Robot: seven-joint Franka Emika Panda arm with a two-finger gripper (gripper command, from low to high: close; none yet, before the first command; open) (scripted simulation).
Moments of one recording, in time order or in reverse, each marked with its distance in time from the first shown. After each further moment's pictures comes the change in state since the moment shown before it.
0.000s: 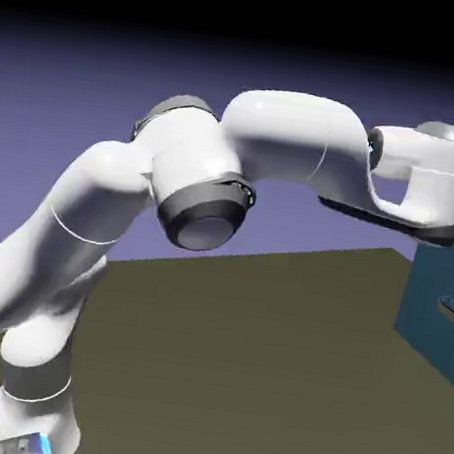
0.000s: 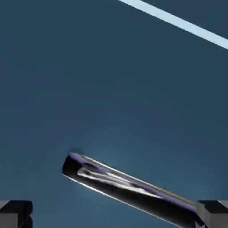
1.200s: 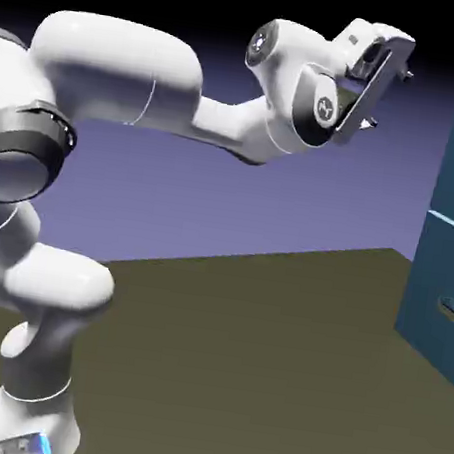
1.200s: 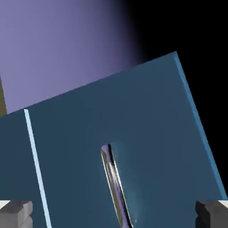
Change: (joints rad) arm -1.305 0.048 1.264 -0.883 1.334 -0.050 1.044
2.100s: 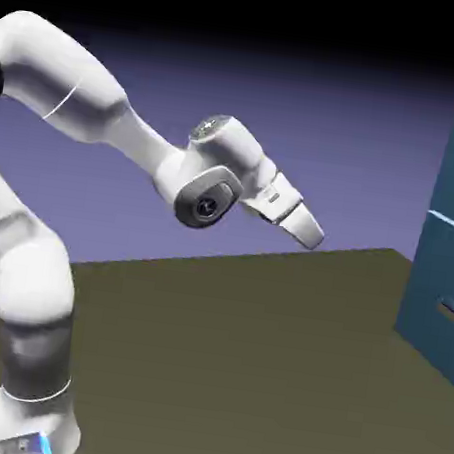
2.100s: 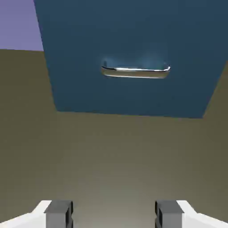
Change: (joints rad) arm -0.979 0.036 0.948 -0.662 1.000 -0.037 0.783
